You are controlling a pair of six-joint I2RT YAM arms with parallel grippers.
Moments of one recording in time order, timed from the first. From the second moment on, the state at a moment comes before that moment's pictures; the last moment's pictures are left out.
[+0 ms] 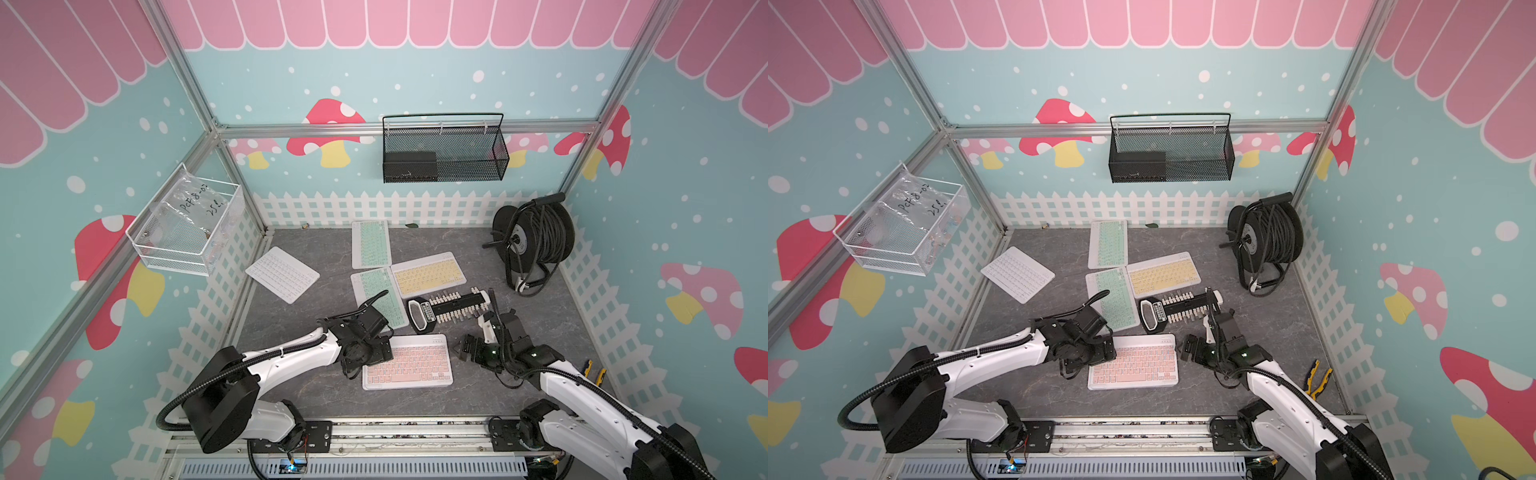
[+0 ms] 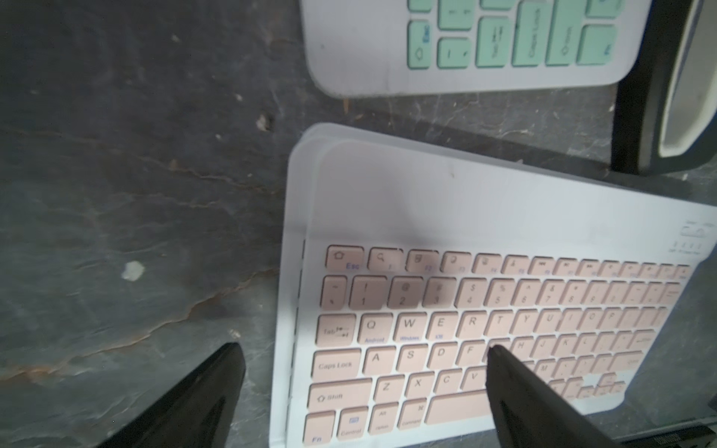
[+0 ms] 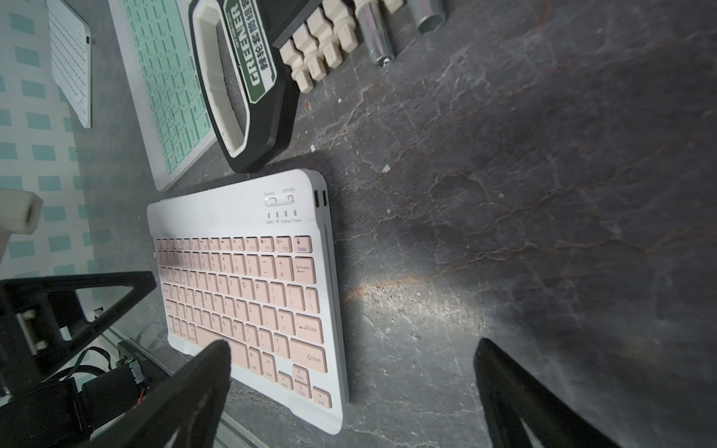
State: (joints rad) left arm -0.78 1.36 0.77 -0.67 0.03 -1.03; right arm 0.43 0.95 0.42 -0.45 -0.30 0.70
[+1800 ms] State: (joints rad) left arm -0.65 1.22 0.68 -0.71 0.04 -0.97; right arm 0.75 1.23 0.54 -0.33 -0.24 0.82
